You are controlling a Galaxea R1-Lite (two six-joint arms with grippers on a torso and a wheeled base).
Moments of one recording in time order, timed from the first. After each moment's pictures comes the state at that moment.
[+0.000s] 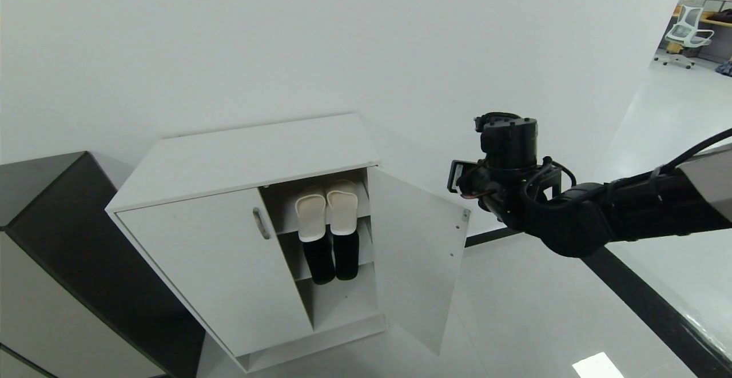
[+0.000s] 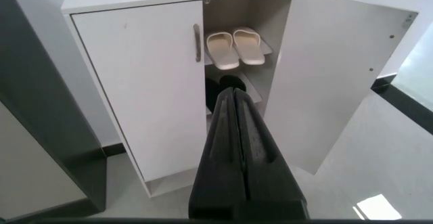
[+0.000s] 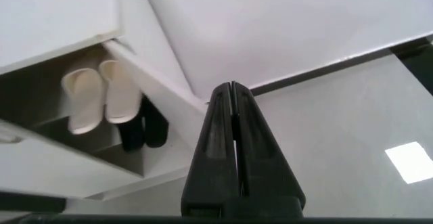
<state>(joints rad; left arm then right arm) 0.00 0.00 0.00 0.00 0.00 0.00 0.60 2.04 -1.34 -0.49 -0.51 0.30</state>
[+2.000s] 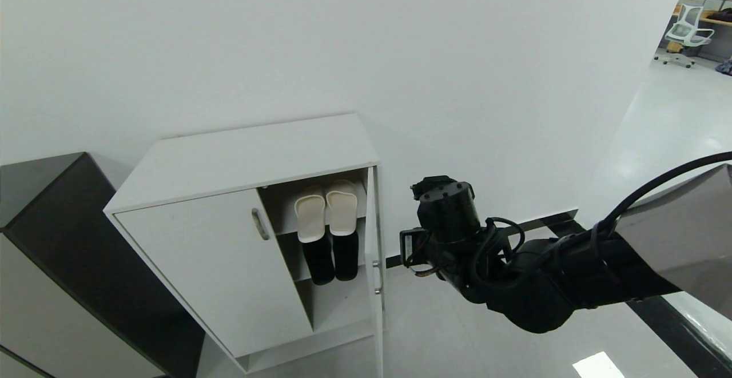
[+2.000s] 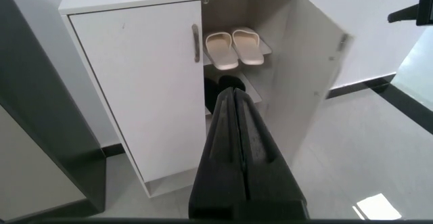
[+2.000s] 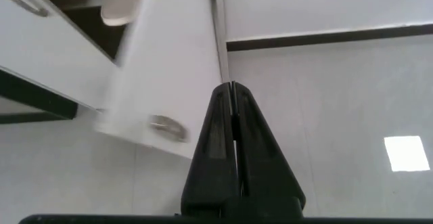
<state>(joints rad) 0.00 0.00 0.00 0.00 0.00 -0.01 0.83 2.09 -1.20 -0.47 -0.47 0.30</state>
